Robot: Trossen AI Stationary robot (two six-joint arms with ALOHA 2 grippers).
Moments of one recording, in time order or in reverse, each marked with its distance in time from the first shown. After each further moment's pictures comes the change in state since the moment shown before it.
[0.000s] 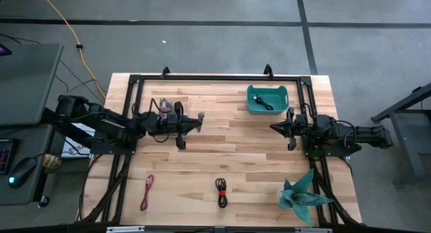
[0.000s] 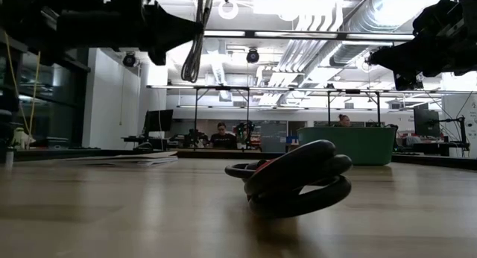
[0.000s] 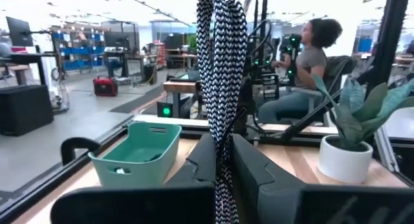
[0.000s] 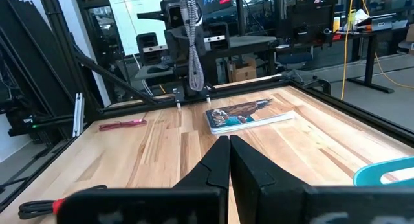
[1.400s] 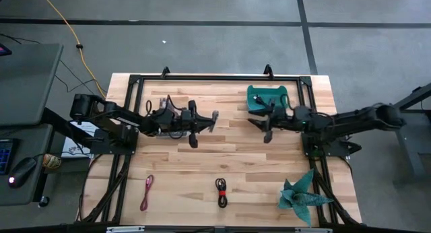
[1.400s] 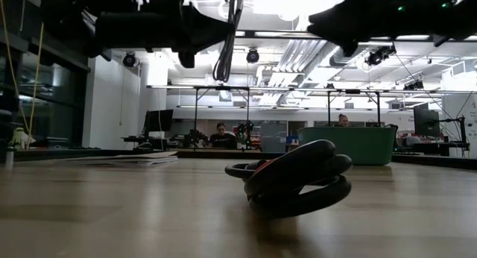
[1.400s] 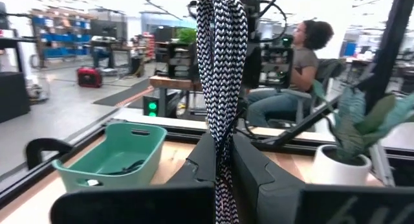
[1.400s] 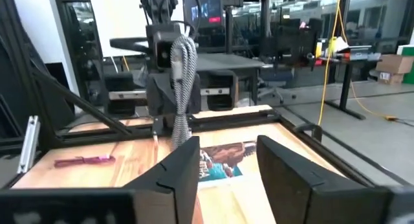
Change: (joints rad) left arm 0.045 0.201 0.191 -0.010 0.092 -0.064; right arm -0.001 0.948 0.335 0.656 0.066 -0.116
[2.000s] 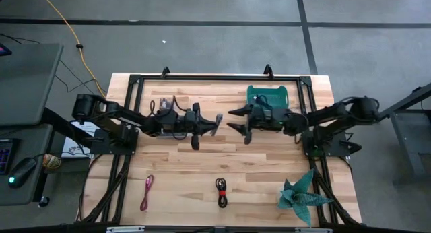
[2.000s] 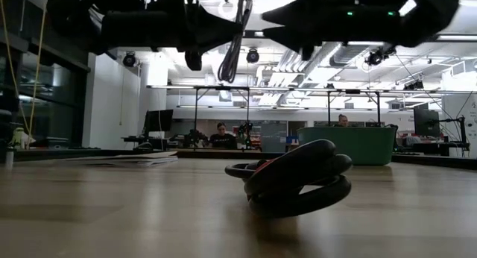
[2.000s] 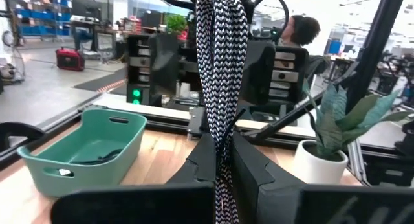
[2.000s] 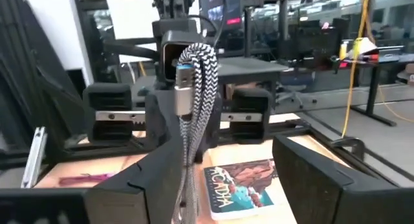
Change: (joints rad) left arm -0.008 0.030 0.052 -0.062 0.033 -0.065; right arm 0.000 0.445 0.204 0.267 -0.070 0.023
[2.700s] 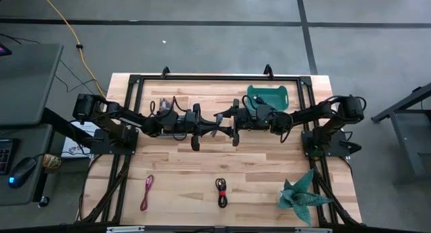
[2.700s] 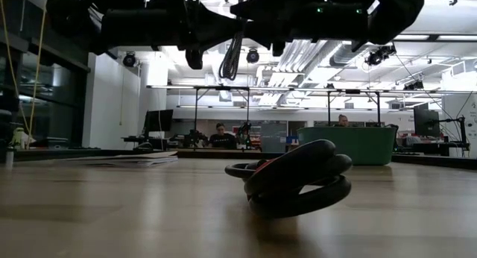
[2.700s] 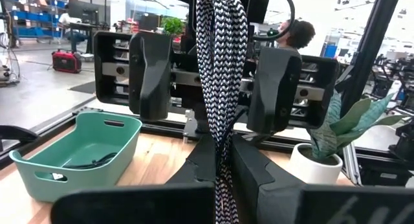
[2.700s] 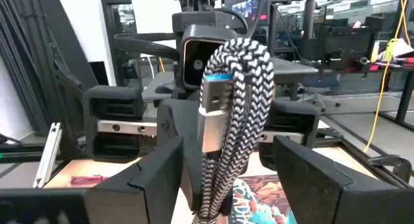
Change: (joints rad) left arm -0.013 0.006 0.002 0.016 0.000 -0.006; right arm -0.001 0.177 0.191 -0.023 -0.092 -0.022
